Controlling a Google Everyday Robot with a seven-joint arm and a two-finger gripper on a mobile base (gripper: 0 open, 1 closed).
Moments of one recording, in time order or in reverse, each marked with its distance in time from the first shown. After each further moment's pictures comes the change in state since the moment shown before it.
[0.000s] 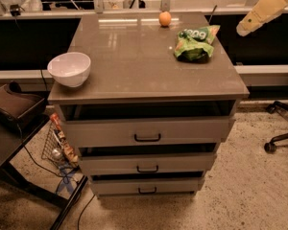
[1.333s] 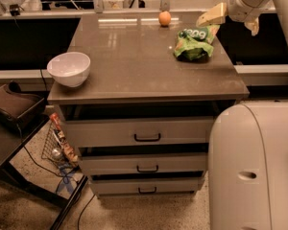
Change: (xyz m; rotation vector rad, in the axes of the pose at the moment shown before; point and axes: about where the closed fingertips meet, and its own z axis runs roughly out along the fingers) arm -0.085 -0.029 0.162 -0.022 -0.063 0.612
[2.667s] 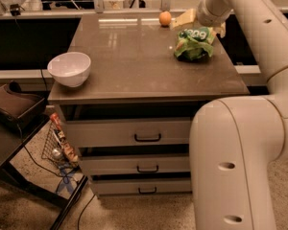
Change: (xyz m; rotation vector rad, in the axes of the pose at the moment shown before) arm -0.023 0.068 0.065 -0.061 -0.051 -0.031
